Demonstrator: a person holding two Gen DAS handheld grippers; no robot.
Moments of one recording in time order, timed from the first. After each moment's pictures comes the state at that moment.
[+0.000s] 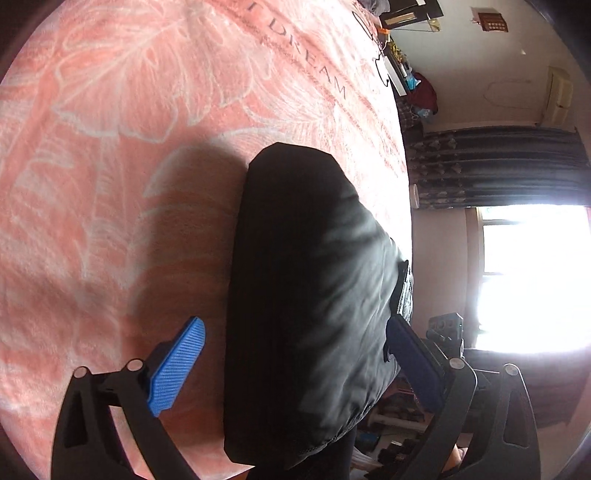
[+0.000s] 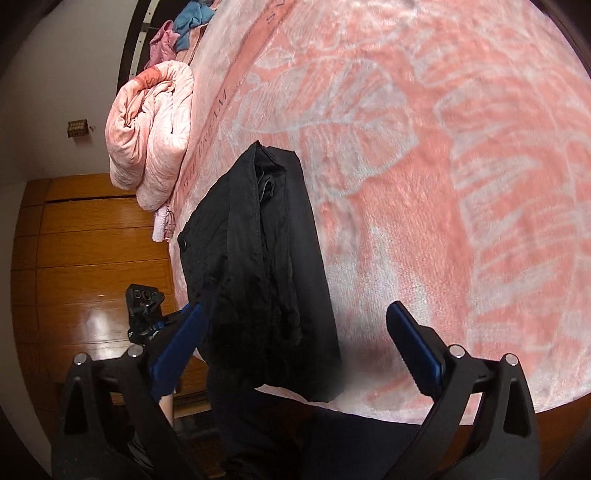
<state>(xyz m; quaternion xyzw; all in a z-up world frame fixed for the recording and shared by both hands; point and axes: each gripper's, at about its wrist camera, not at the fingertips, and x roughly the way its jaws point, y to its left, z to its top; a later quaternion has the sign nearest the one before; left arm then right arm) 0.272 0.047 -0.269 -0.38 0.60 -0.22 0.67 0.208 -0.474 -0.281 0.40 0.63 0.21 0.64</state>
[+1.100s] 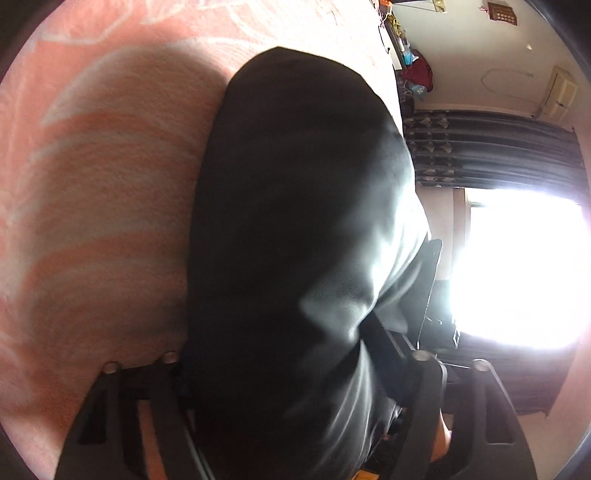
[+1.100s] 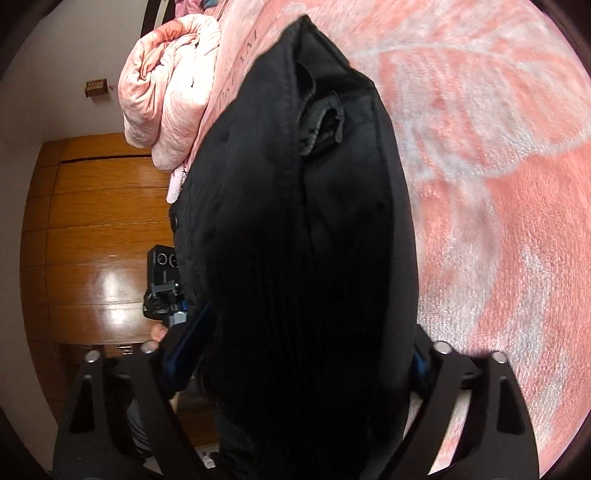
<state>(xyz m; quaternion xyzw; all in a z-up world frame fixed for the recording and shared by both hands) 0.279 -0.003 -0.332 -0.40 0.62 -0.27 0.62 0.235 -0.397 -0.311 0.36 0.63 0.28 0.62</state>
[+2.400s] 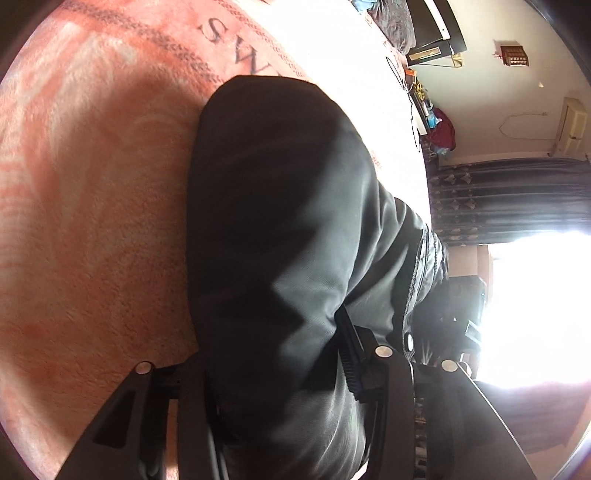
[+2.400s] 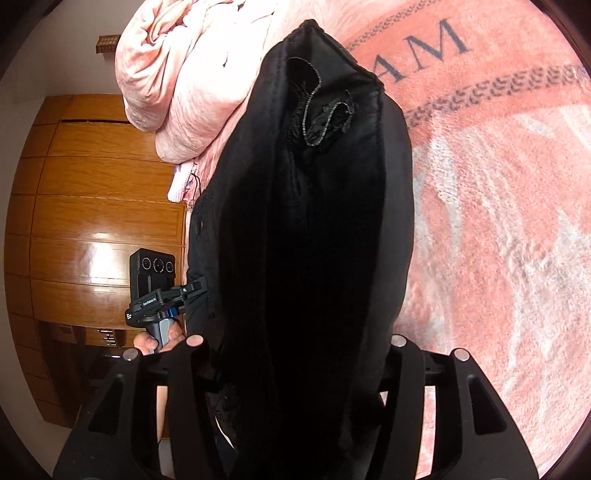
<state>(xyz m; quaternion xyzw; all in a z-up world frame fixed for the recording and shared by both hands) 0.399 0.189 -0.307 -0.39 0.58 -0.19 0.69 0.462 -0.204 -0.329 0.29 0.64 0.35 0.62</state>
